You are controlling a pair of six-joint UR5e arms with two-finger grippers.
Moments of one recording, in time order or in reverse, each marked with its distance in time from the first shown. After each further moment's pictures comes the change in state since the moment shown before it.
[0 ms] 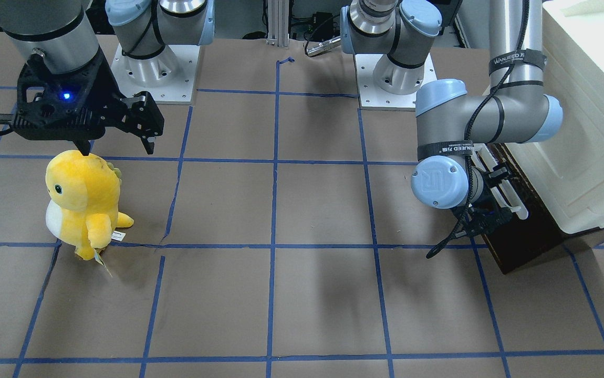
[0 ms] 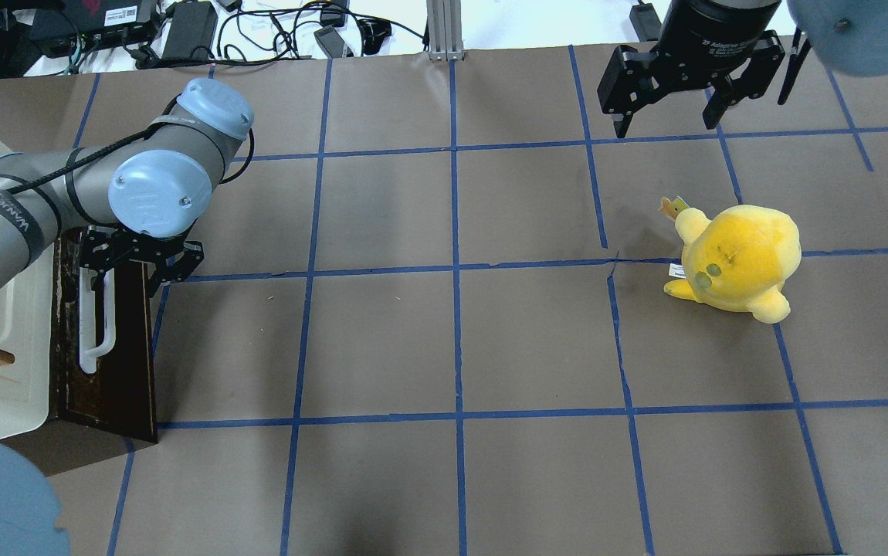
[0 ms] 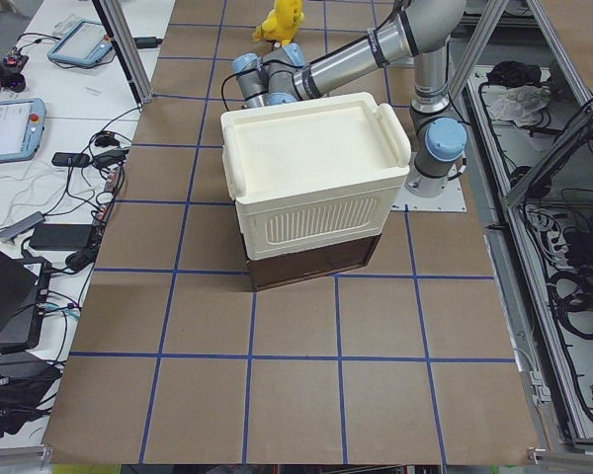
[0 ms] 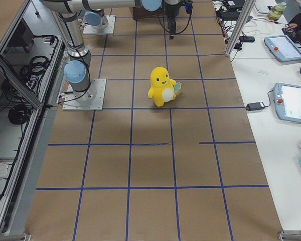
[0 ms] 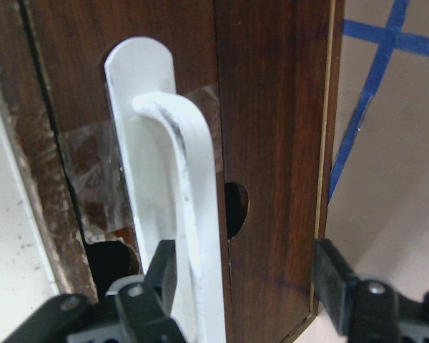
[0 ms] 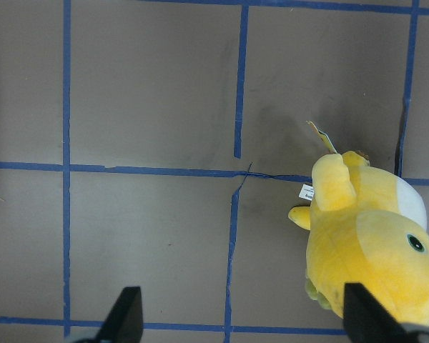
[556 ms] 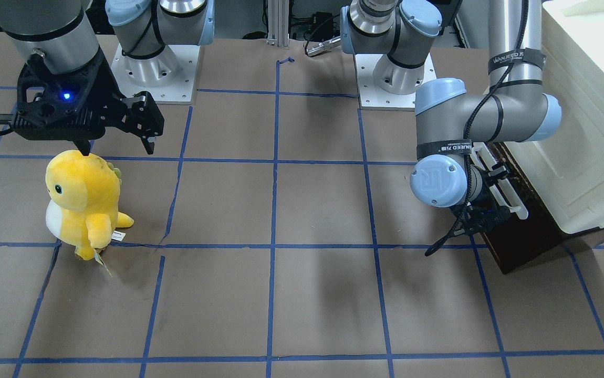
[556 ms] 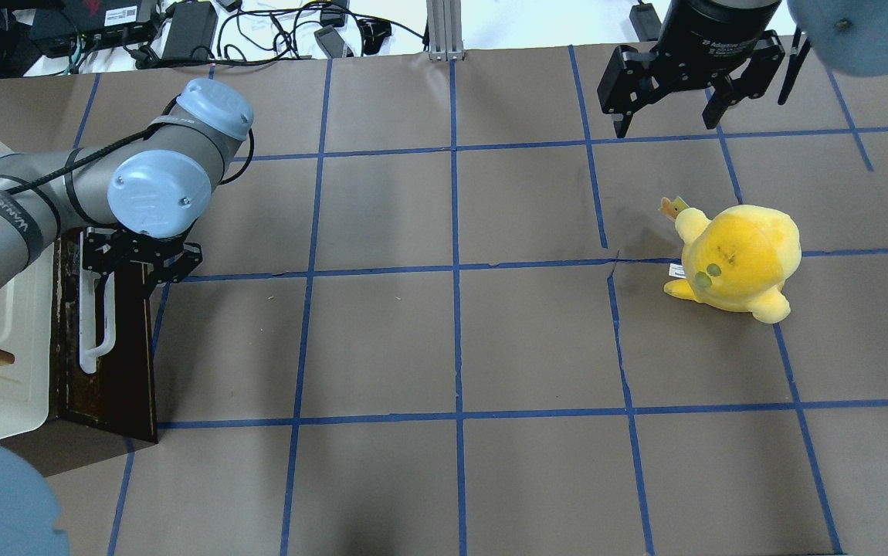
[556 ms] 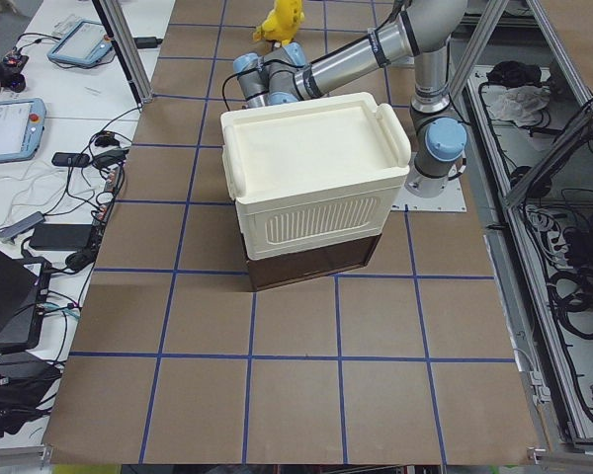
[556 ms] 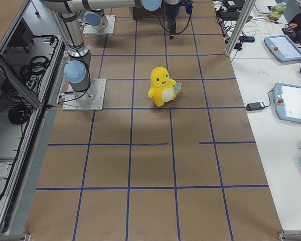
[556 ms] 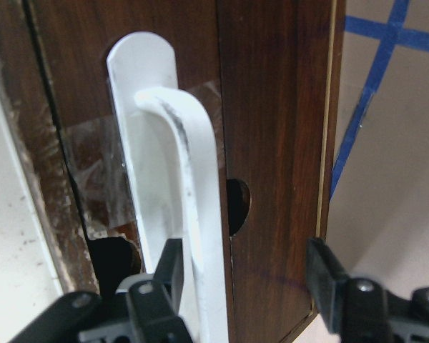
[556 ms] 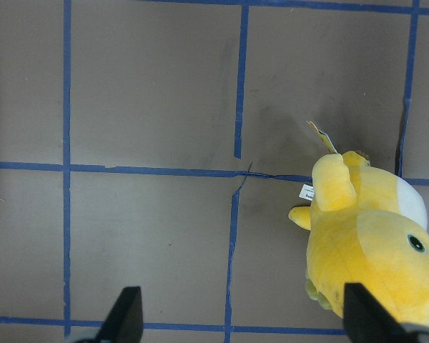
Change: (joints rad) left arm 0.000 0.005 -0.014 -0.003 0.001 0.005; right arm 0.000 0.000 0.000 0.000 0.001 0.000
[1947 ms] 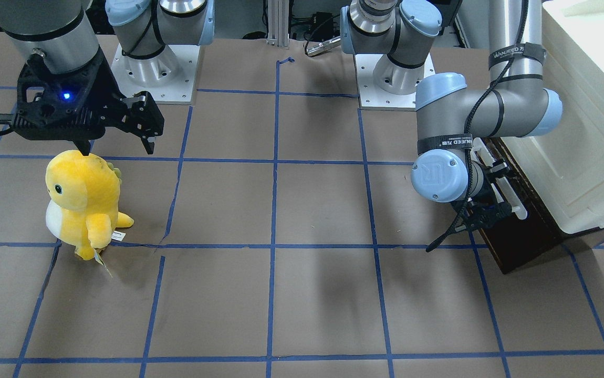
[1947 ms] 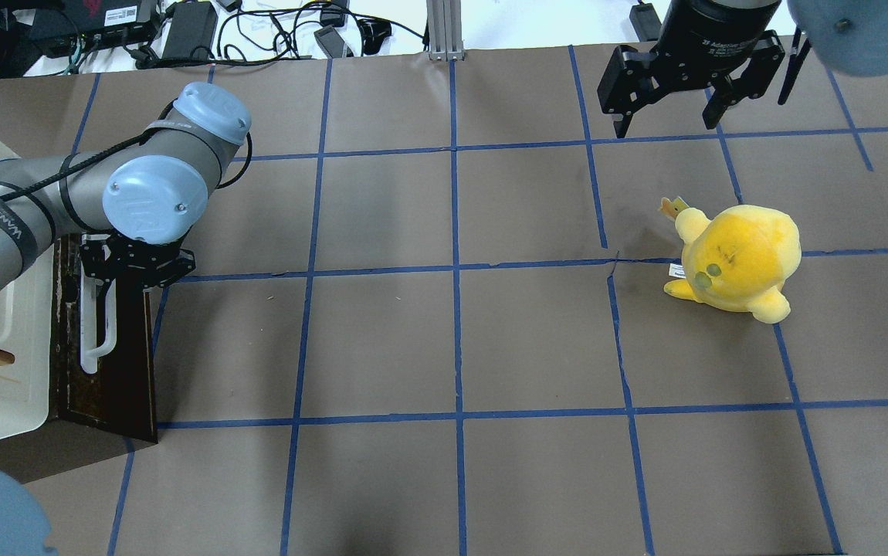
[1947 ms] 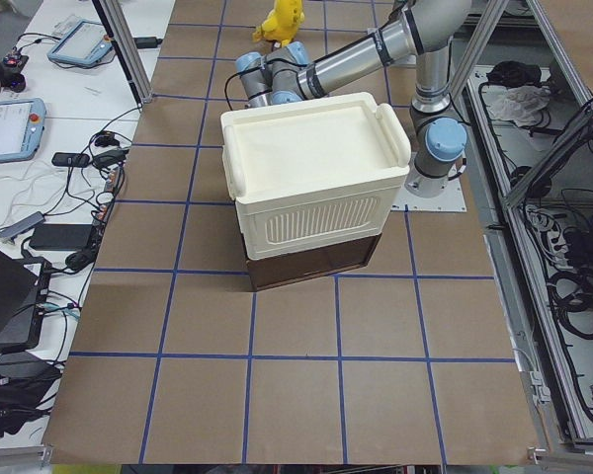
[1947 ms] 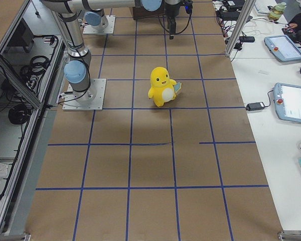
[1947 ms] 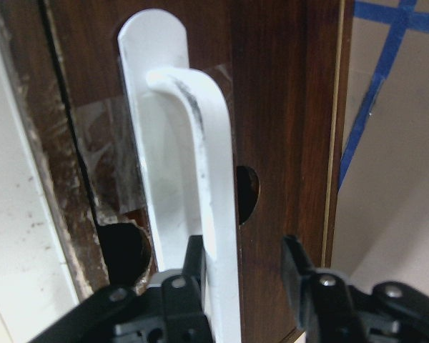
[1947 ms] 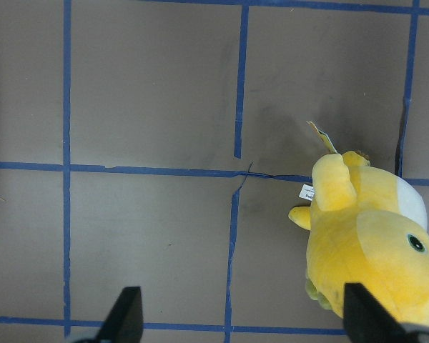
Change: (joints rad) left arm 0.001 0.017 -0.008 -0.001 0.007 0.004; right arm 0.000 0.000 0.000 0.000 0.000 0.000
